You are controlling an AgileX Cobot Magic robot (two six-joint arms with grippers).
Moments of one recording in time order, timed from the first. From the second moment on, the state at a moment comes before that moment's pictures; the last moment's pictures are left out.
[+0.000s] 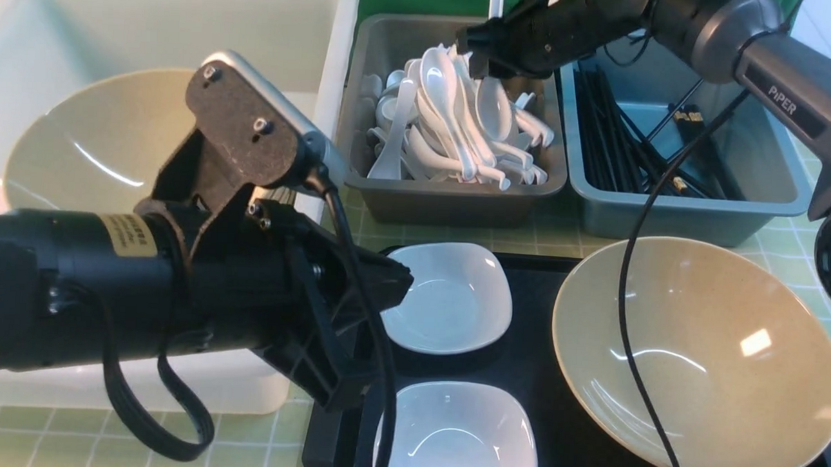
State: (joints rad) right arm 0.32 2.35 -2.28 0.28 0.64 0.00; left arm -0.67 1.05 -0.81 -0.53 0.48 0.64
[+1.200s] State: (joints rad) right arm 0.40 1.17 -1.39 0.36 1.05 -0.31; left arm -0.56 1.26 -1.06 -0.53 0.76 0.23
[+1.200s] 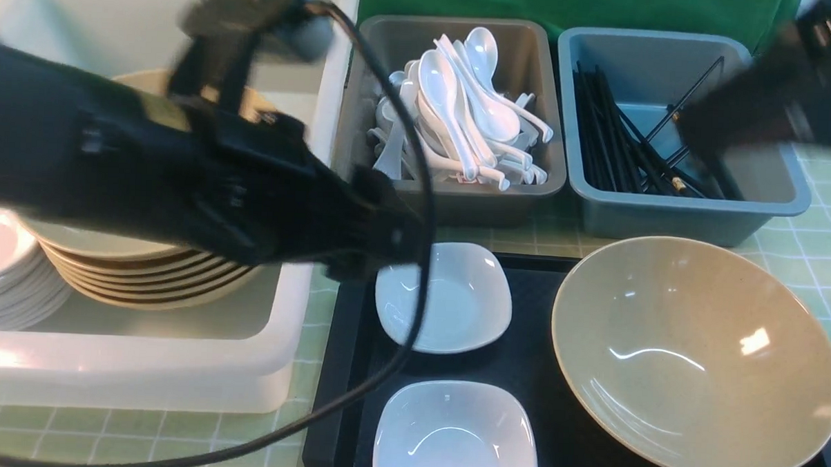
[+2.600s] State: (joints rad) right arm 0.47 0.74 -0.93 0.32 0.87 -0.34; left arm -0.63 2.08 -1.73 -0.62 1.06 0.33
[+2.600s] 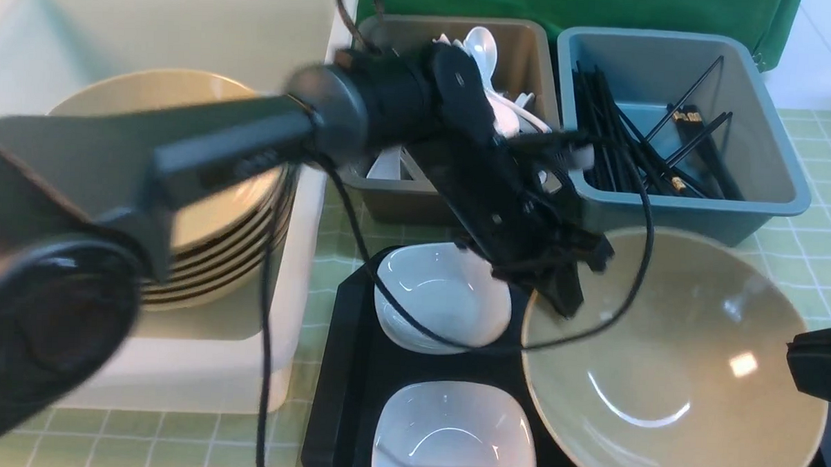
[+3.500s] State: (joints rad) right arm 0.47 0.95 -0.93 0.67 0.68 -0.75; left arm 0.42 1.53 -1.38 -0.70 1.14 0.32
